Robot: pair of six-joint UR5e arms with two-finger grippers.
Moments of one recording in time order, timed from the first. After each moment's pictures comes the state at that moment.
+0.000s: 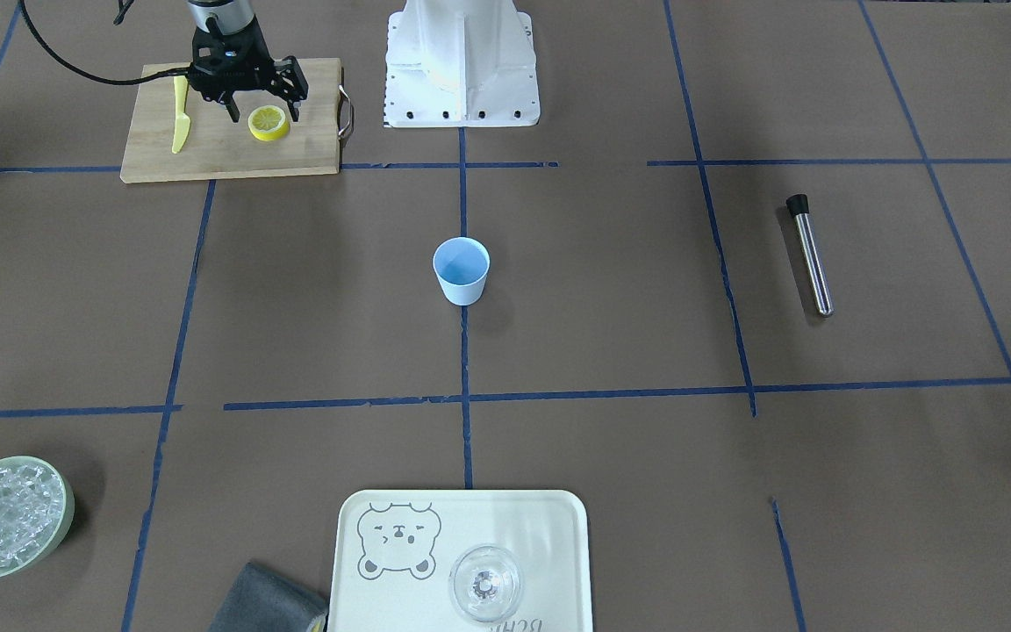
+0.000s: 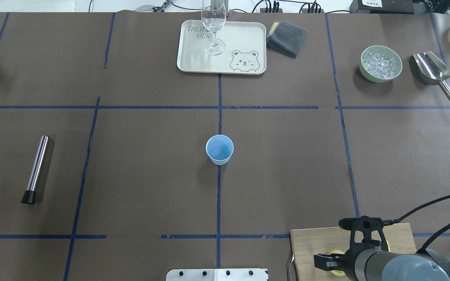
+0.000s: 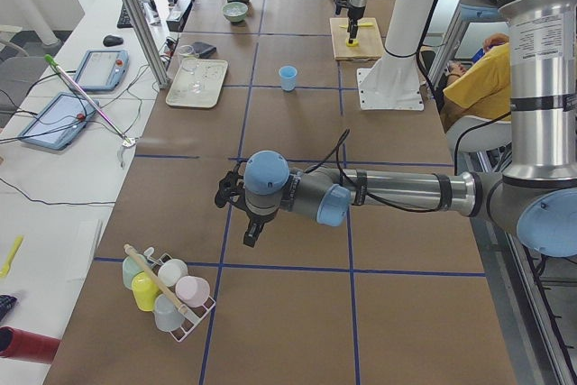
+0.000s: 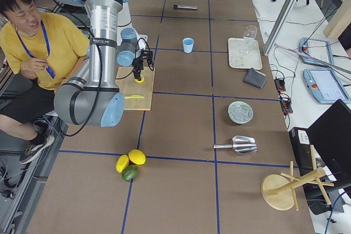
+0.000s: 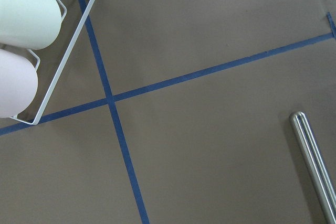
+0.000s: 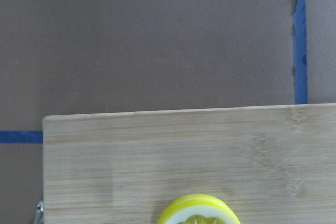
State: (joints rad) left arm -1.52 -1.43 -1.73 -1.87 -2.48 0.04; right arm 0.00 -1.72 2.24 -1.33 1.49 1.58
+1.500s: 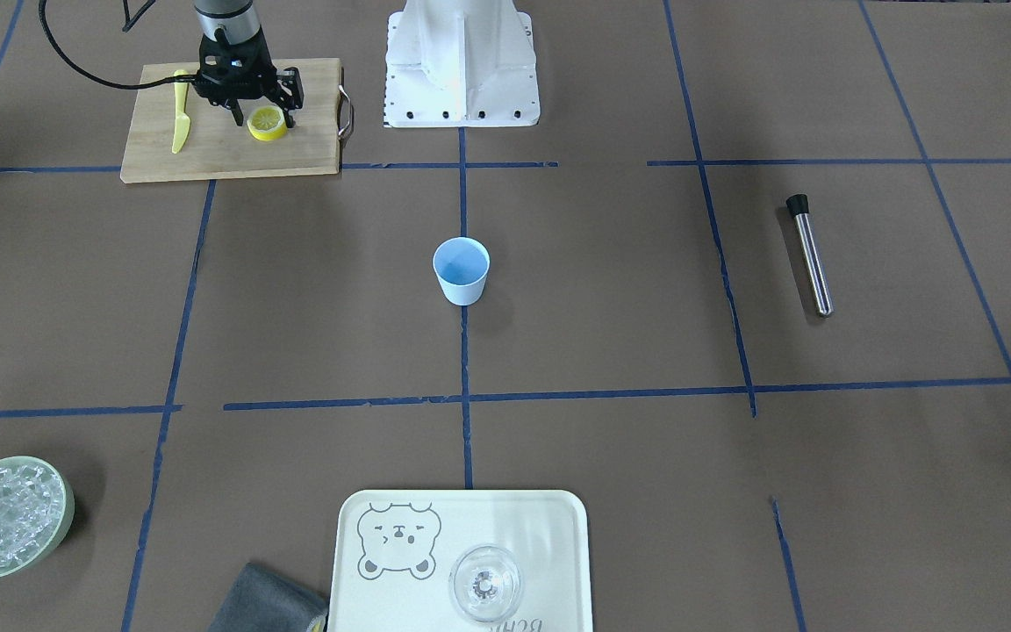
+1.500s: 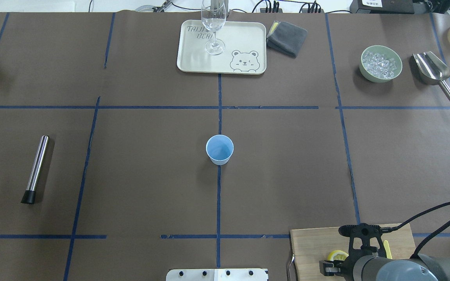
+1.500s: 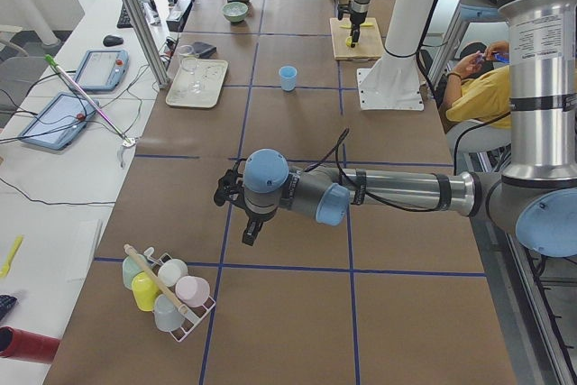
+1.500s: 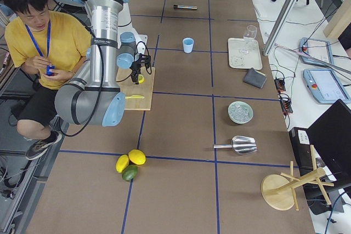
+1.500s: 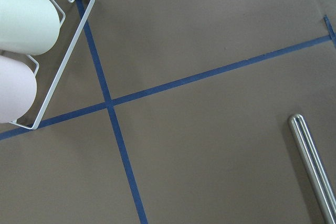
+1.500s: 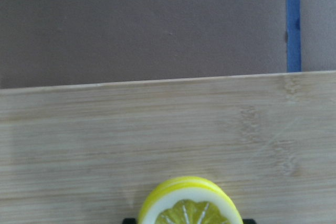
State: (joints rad) left arm -1.52 -1.44 -1.73 -1.87 -2.48 0.03; right arm -0.03 -1.72 2.20 -1.33 1.50 1.62
